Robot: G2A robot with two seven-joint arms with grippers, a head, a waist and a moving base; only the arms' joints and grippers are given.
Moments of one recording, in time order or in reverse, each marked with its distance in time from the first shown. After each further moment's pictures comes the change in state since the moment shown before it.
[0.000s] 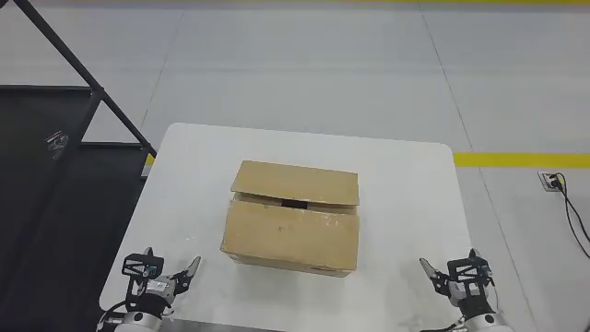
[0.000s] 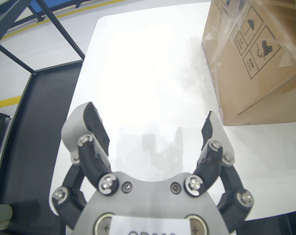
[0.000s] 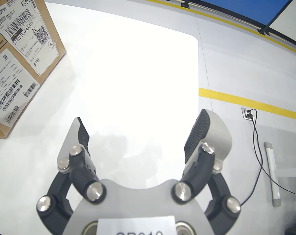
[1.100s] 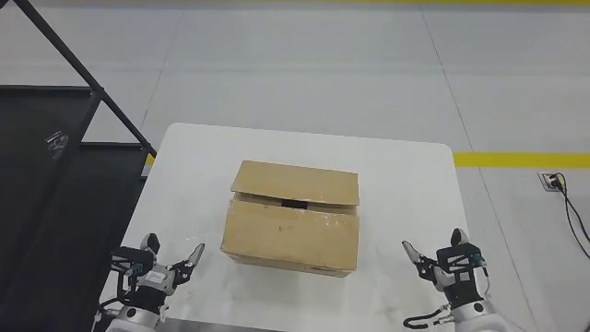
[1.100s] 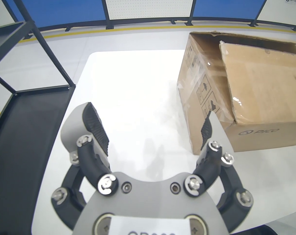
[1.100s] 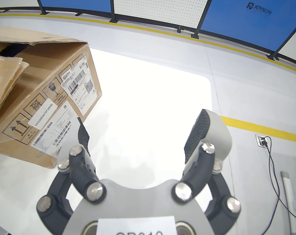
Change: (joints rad) left arm -0.012 -0.006 -0.028 -0.076 -0.112 -0.125 0.095; right arm 0.050 -0.016 -0.065 -0.140 0.026 -0.029 0.007
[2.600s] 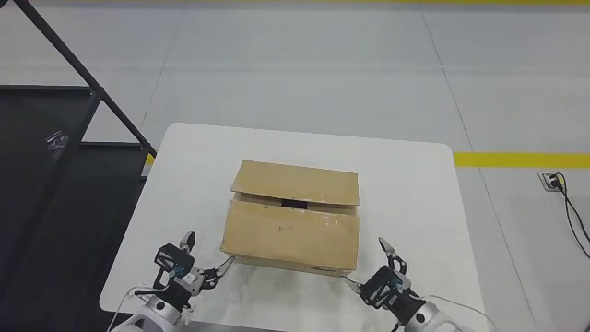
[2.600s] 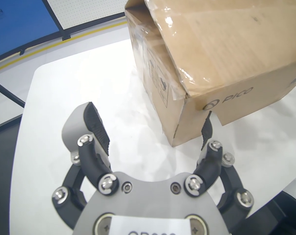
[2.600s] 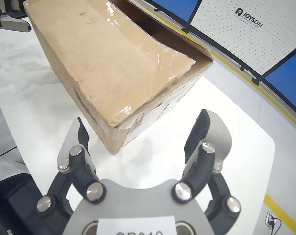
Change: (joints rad) left arm -0.128 0.006 0.101 0.188 0.185 -0.189 0.091; right arm 0.083 0.006 -0.210 0.025 -0.332 -0.242 -0.024
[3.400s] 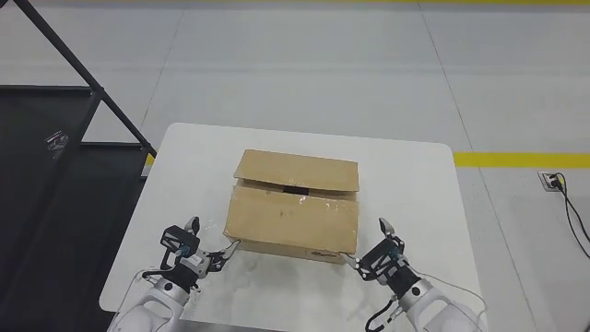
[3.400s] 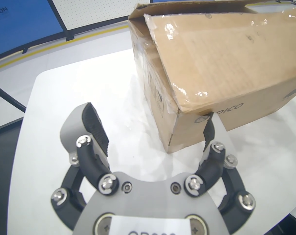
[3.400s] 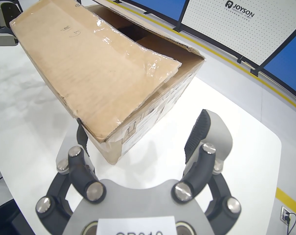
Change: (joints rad) left arm -0.098 -0.010 0.044 0.009 -0.041 0.026 -0.073; right arm 0.139 -0.018 -0.027 0.097 0.116 0.021 0.033
